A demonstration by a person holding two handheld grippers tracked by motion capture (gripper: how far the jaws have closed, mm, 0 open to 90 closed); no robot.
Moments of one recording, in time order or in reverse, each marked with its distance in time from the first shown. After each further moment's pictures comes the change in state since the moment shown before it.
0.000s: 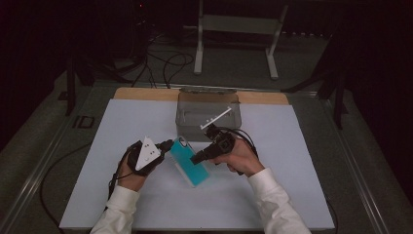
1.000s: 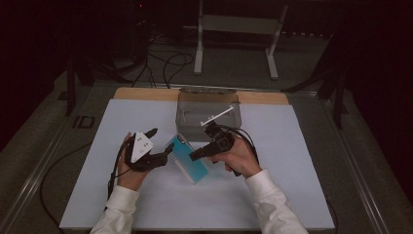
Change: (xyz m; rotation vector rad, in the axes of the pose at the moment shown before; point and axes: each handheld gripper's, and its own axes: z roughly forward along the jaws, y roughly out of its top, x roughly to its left) left arm 0.013 -0.001 -0.002 -0.025 0.123 -0.202; right arm 0.008 0.003 -0.004 -0.058 -0.056 0.061
